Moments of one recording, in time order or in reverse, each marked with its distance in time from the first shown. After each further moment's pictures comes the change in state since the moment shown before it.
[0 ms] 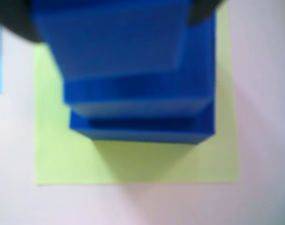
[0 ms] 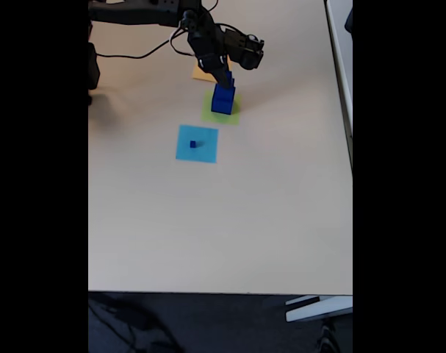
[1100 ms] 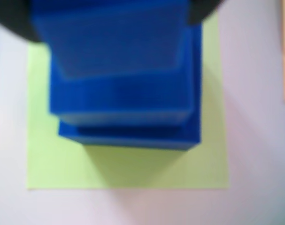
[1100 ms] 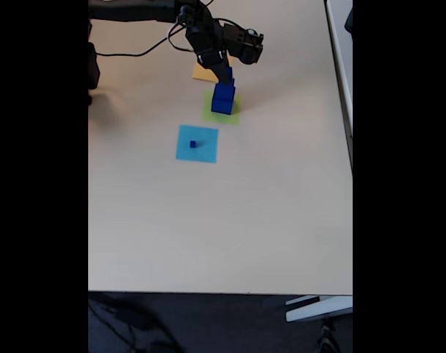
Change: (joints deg) arm -0.7 0.4 0.9 0.0 0.2
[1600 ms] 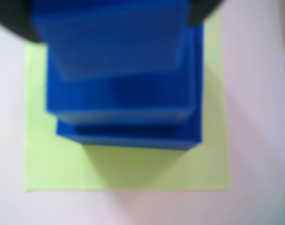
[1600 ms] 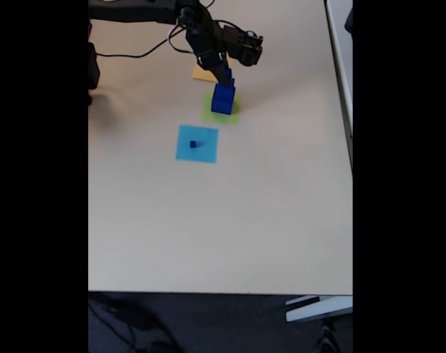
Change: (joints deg) arm 0.0 0.0 1.3 -1.0 0.0
